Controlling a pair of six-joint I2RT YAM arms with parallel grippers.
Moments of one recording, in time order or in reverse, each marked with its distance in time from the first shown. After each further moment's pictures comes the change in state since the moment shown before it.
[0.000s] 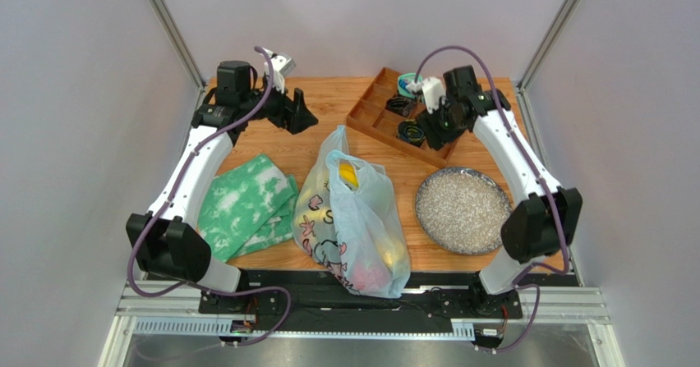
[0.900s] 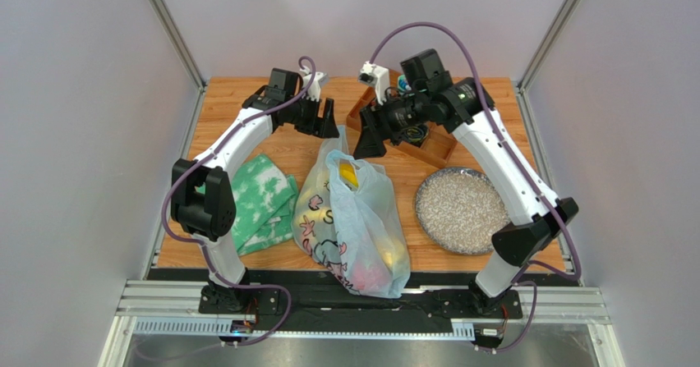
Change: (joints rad) left arm -0.127 0.352 0.104 -0.040 -0.166 -0.151; right arm 0.313 -0.044 0.314 -0.165 -0.567 0.330
